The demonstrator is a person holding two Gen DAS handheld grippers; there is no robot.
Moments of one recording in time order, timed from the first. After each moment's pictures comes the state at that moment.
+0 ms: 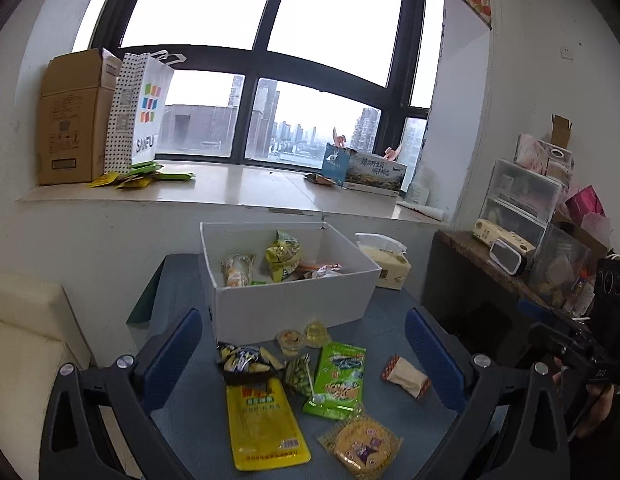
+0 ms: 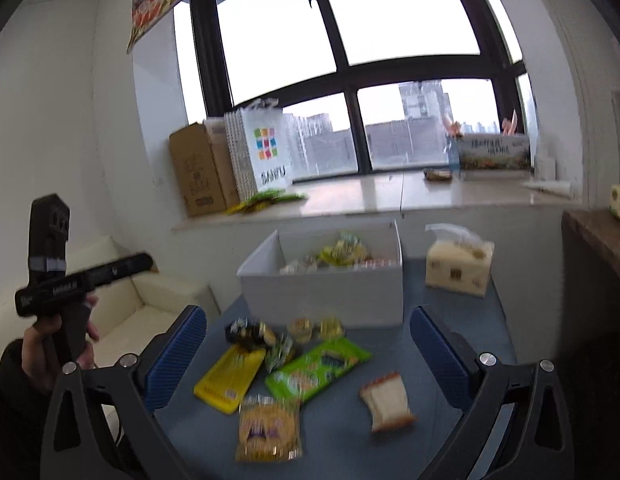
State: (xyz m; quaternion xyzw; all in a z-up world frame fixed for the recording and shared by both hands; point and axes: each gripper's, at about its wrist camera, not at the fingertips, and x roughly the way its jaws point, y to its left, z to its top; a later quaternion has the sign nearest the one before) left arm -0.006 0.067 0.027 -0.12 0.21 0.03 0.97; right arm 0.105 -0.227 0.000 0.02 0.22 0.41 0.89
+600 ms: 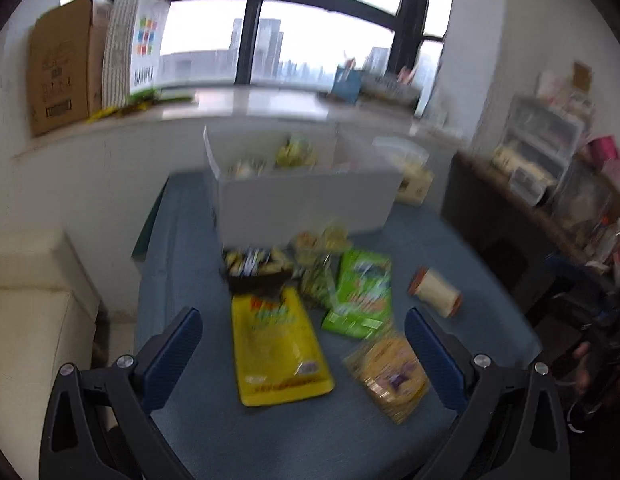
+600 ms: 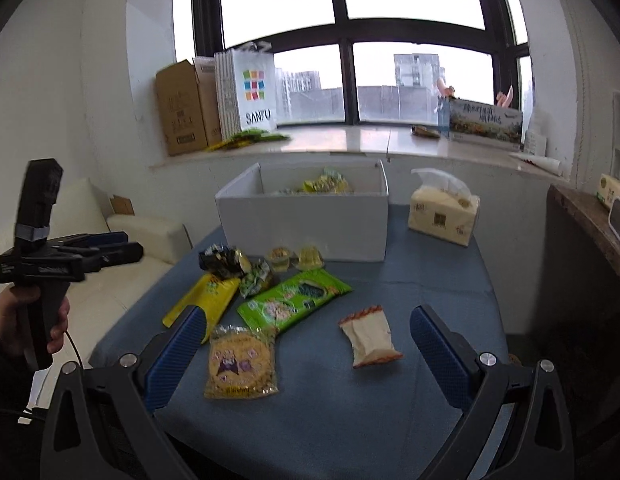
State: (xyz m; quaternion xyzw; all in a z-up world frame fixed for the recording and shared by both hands) left arm 0.018 0.063 -0.055 -0.10 0.37 0.04 0.92; right arm 0.088 -0.214 -0.044 -0.05 0.29 0.37 0.88
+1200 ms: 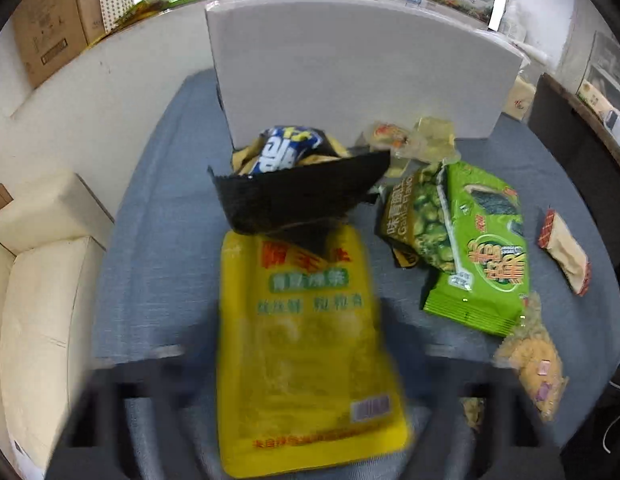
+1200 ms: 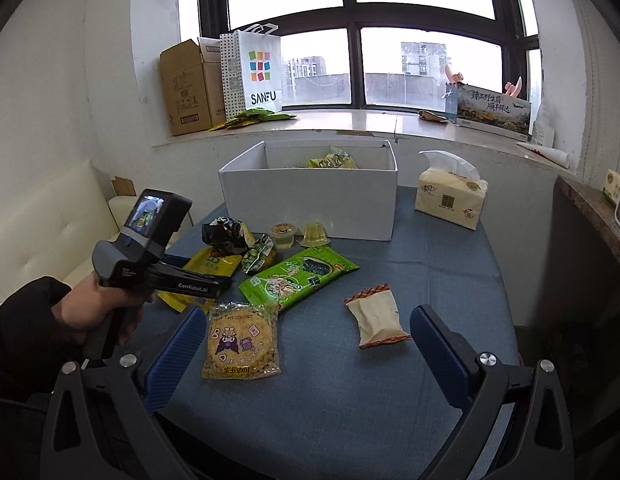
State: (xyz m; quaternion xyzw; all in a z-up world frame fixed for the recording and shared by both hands) left arm 0.101 0.071 -0.157 -0.09 0.49 0.11 0.86; right arm 0.082 -0.210 -0.058 -0.07 0.30 0.38 0.87
